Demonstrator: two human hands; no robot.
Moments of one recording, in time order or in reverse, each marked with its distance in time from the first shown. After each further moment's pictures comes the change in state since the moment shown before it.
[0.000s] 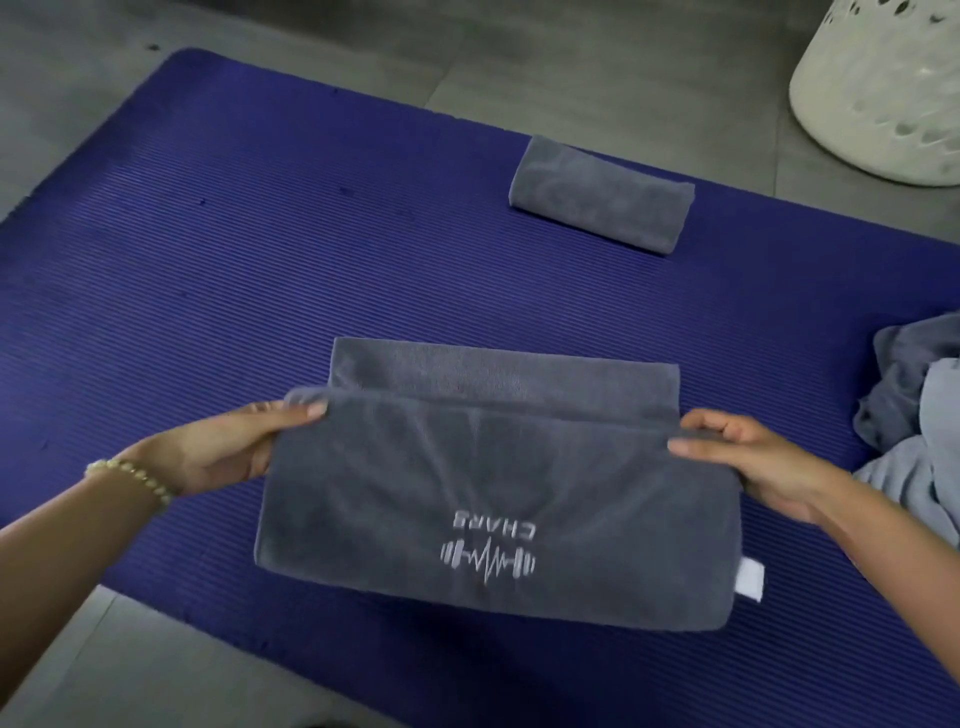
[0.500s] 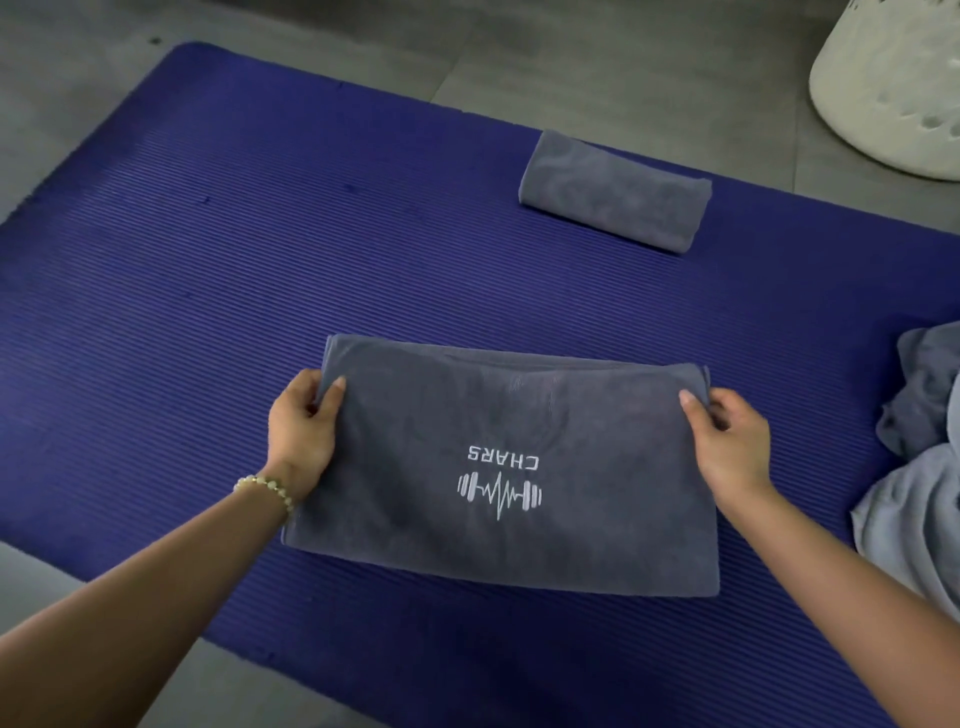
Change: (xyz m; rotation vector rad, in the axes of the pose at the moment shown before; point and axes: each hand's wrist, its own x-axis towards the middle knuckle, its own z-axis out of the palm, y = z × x) left_hand 0.072 -0.026 0.028 0.264 1.041 0.371; right_hand 0.052 0.022 0.033 -0.164 0.870 -0.260
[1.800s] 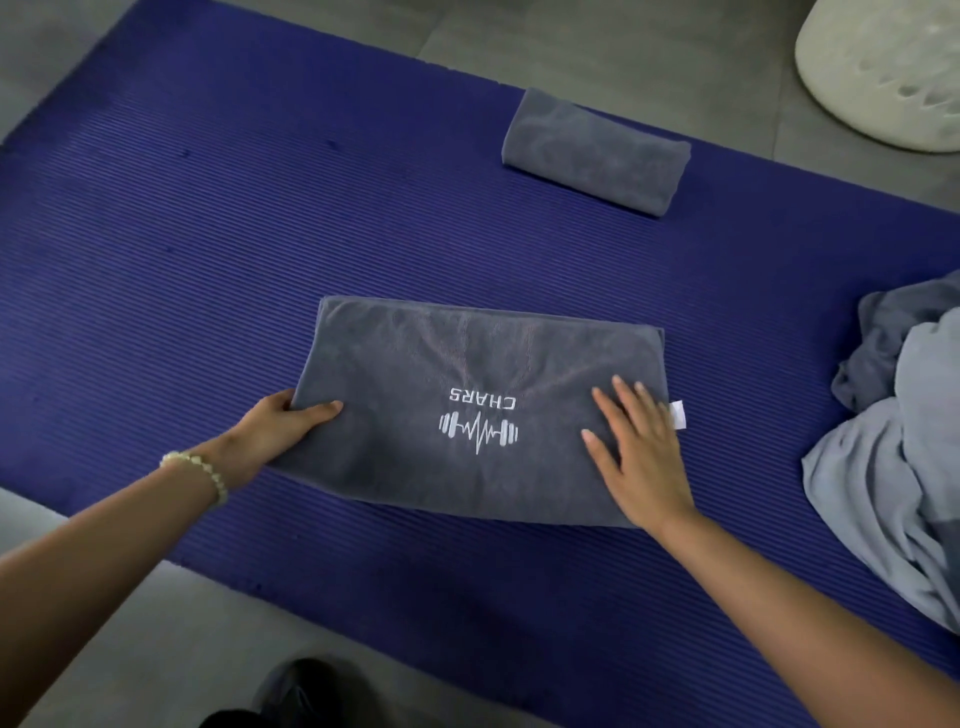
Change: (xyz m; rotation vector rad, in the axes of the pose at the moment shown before) left_hand -0.034 -0.003 -0.032 0.126 -0.473 -0.358; right_hand -0.059 0.051 0.006 -0.780 -0.337 -0.519
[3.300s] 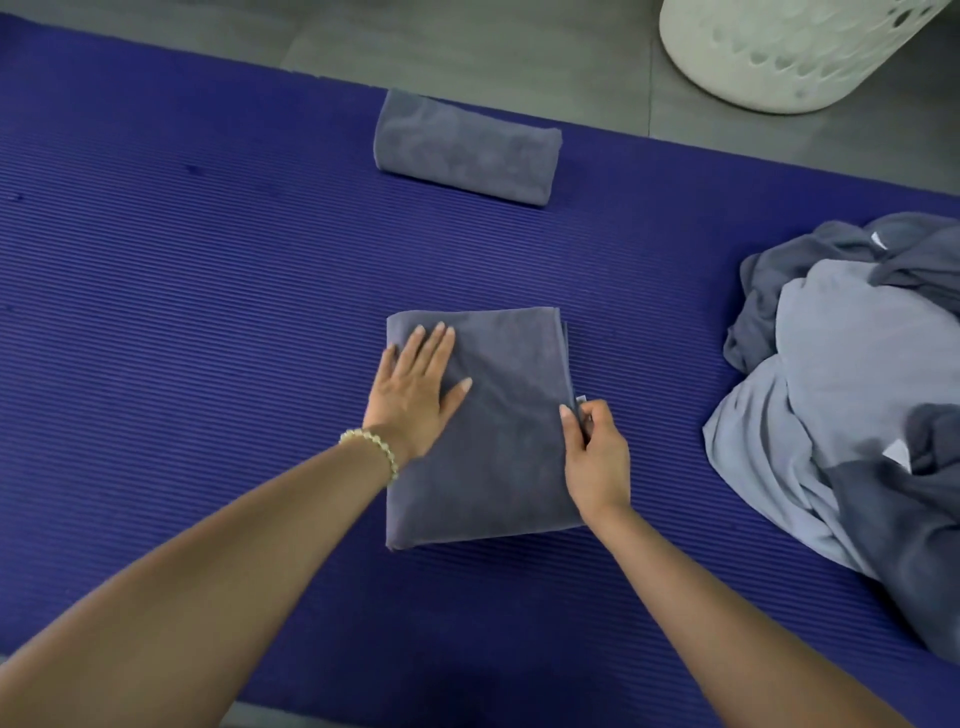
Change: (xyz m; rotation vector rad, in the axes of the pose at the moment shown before) left_hand 0.022 0.106 0.193 0.971 0.116 0.797; right_hand -0.006 0.019 -0.015 0.662 0.279 0.511
